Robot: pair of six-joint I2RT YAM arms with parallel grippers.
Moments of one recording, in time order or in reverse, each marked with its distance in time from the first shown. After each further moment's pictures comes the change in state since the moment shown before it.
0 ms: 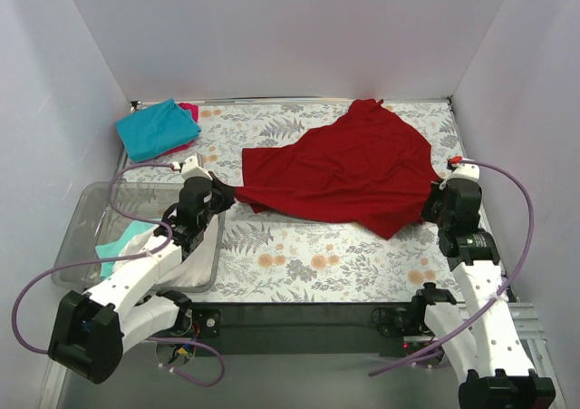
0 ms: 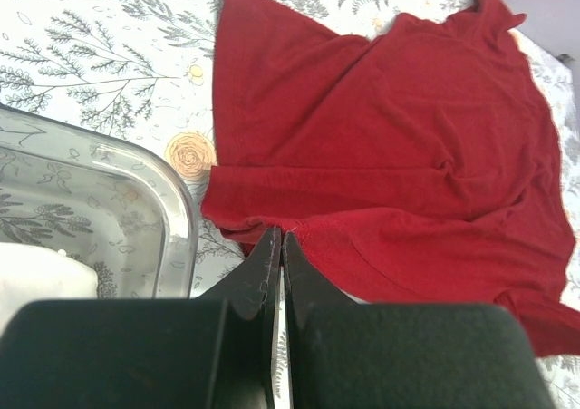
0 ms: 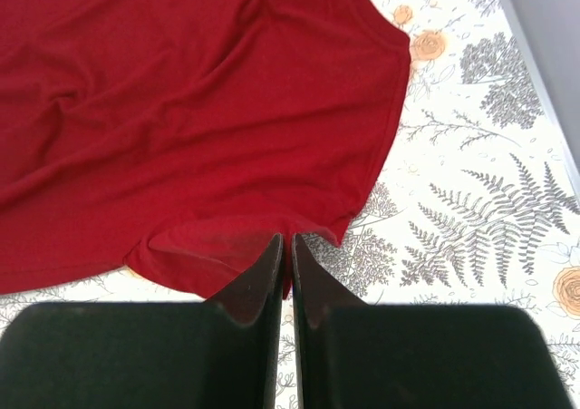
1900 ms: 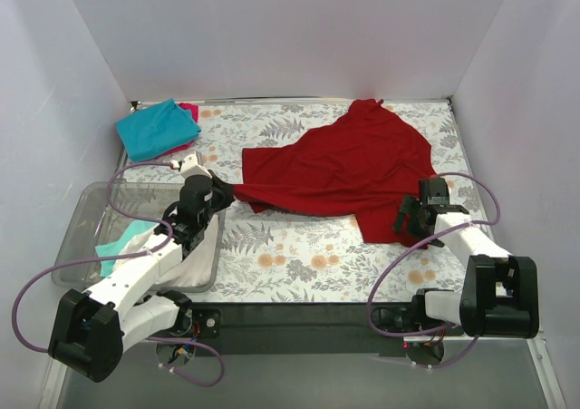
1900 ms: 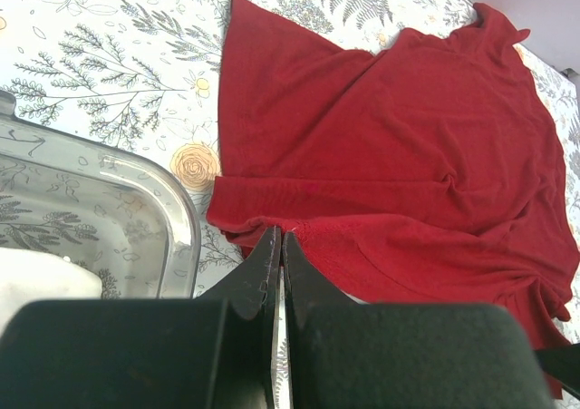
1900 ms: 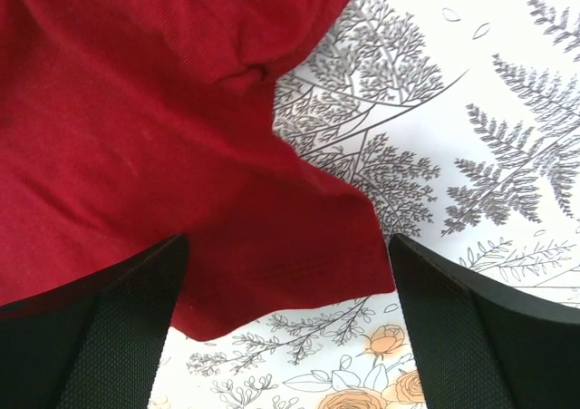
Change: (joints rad) left arm -0.007 0.000 0.016 -0.008 -0.035 -0.002; right arm -0.028 0.549 -0.085 0.050 0.010 0.129
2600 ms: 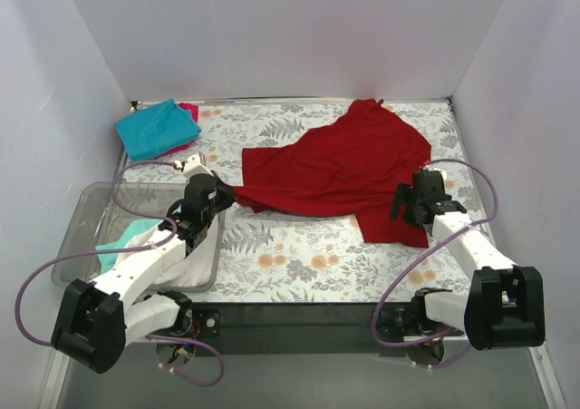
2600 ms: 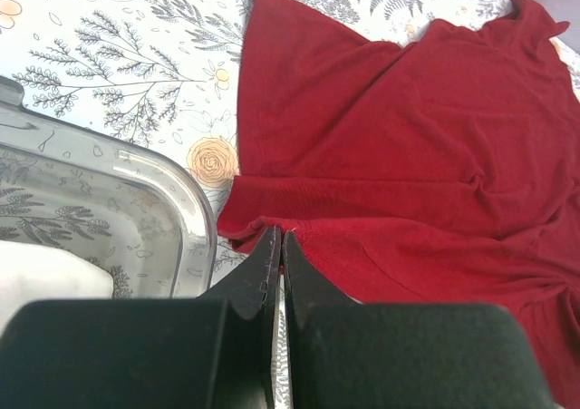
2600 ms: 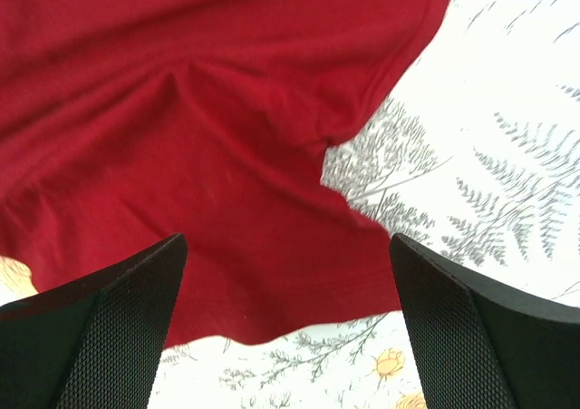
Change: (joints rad) left arm -0.006 0.067 0.011 0.000 -0.033 -0.001; right arm 0.091 -0.077 0.055 0.053 0.092 -0.042
